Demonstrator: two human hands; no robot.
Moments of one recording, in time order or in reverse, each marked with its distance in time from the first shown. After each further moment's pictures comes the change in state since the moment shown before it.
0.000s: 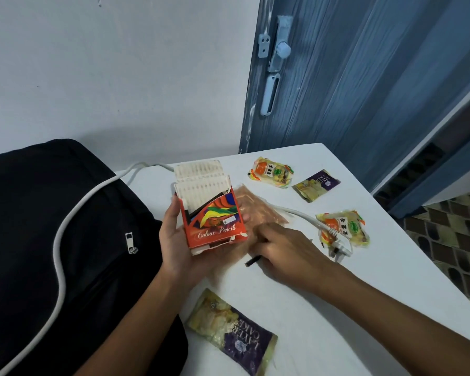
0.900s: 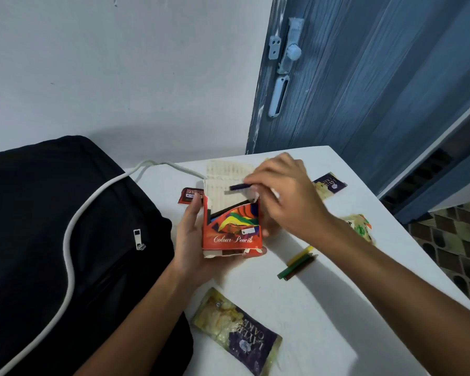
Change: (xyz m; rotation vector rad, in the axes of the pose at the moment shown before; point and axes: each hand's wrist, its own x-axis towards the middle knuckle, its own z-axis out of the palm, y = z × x) left_hand 0.001 0.000 0.002 0.073 -0.048 -0.129; right_hand 0.057 -0.001 -0.067 0.174 0.516 -0.012
